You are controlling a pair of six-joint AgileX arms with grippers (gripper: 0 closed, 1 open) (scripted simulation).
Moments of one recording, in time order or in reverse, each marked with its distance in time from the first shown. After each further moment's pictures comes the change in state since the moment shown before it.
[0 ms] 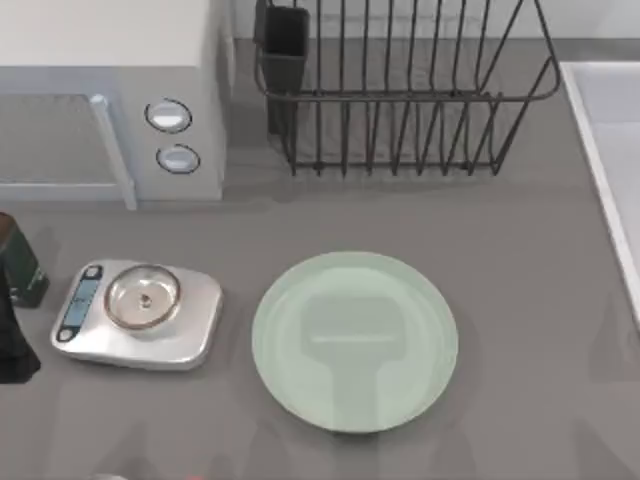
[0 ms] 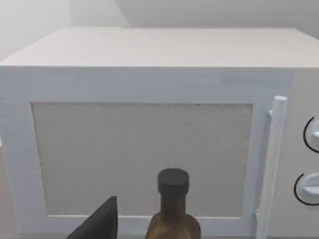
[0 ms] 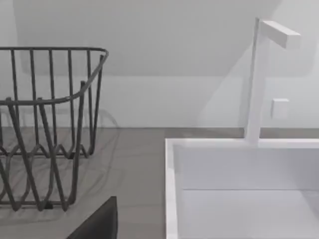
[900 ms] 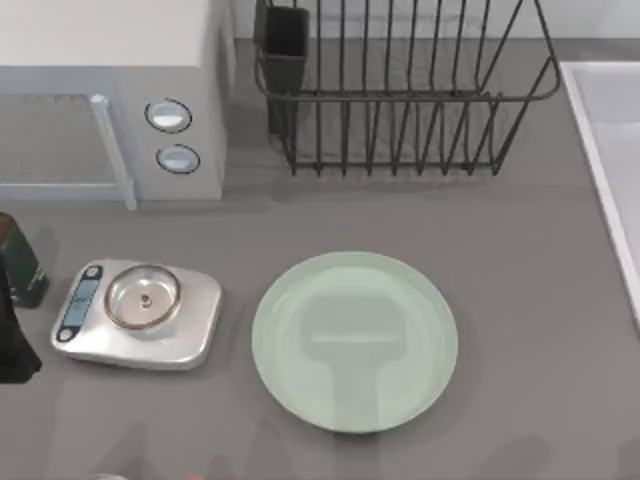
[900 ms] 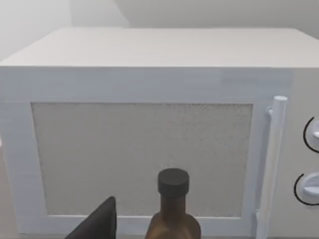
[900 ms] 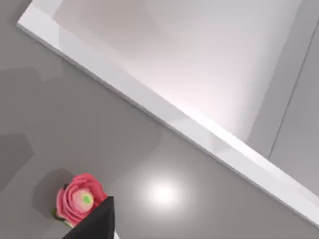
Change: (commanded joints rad) left arm 0.000 0.000 0.000 0.000 0.000 0.000; right arm -0.260 0.763 0.468 -0.581 -0.001 -0.874
